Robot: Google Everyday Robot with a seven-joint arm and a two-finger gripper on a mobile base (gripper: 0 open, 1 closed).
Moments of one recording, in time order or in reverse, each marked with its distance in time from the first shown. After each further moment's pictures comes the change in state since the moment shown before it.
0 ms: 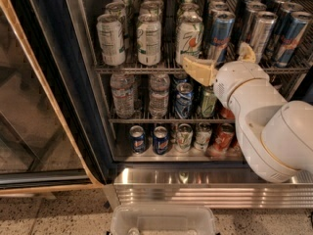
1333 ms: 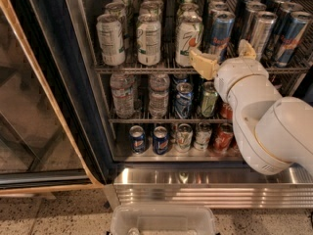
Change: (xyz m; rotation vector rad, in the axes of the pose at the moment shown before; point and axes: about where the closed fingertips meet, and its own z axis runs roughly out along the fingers) arm 0.002 -0.018 0.013 0.068 -0.013 0.003
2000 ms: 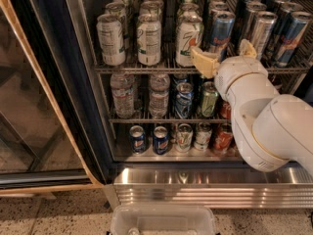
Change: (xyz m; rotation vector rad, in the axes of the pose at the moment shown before) arm 0.002 -0.006 0.006 0.030 0.006 0.000
